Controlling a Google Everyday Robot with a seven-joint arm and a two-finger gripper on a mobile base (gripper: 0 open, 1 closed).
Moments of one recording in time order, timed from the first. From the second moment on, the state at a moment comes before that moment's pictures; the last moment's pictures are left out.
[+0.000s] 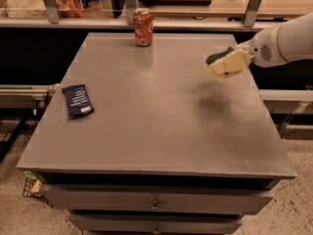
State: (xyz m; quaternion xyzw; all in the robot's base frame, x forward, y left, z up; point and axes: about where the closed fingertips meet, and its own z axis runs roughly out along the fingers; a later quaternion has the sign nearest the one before) arm 0.622 -0.205 0.915 -0.33 0.84 0.13 0.42
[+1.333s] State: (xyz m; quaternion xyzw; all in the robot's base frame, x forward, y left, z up) arm 0.776 -0.086 0.899 -0.32 0.80 0.11 0.49
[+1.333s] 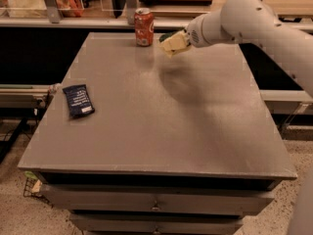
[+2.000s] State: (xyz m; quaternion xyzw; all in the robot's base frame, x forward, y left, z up) arm 0.804 -0.023 0.884 -0.35 0.80 0.15 0.47
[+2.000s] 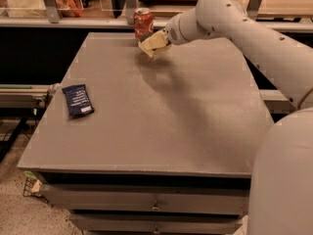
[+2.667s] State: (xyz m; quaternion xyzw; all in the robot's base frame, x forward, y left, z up) arm 0.827 -0.014 0.879 -0.34 0.80 0.15 0.47
